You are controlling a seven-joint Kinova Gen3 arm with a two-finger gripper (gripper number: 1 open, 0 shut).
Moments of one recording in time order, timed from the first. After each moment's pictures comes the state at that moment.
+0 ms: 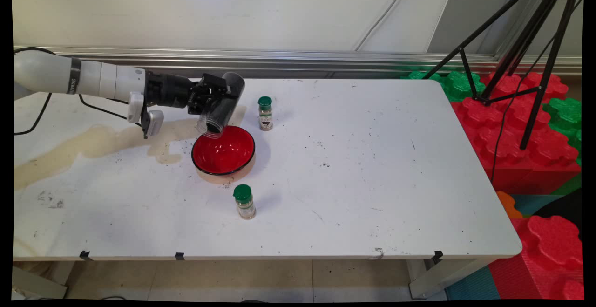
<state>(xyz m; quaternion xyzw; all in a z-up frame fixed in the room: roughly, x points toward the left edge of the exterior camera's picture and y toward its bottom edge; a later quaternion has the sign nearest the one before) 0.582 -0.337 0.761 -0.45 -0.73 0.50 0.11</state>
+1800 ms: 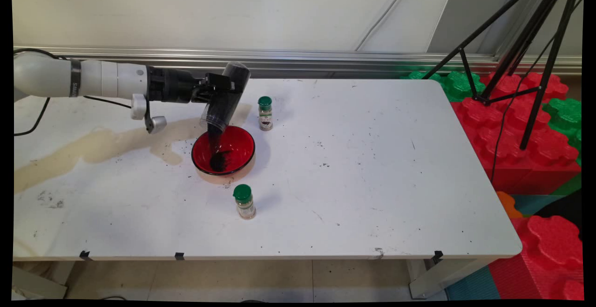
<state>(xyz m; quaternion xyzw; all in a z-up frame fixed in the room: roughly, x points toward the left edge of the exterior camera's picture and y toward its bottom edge) 0.568 -0.333 0.771 -0.54 -0.65 0.54 0.01</state>
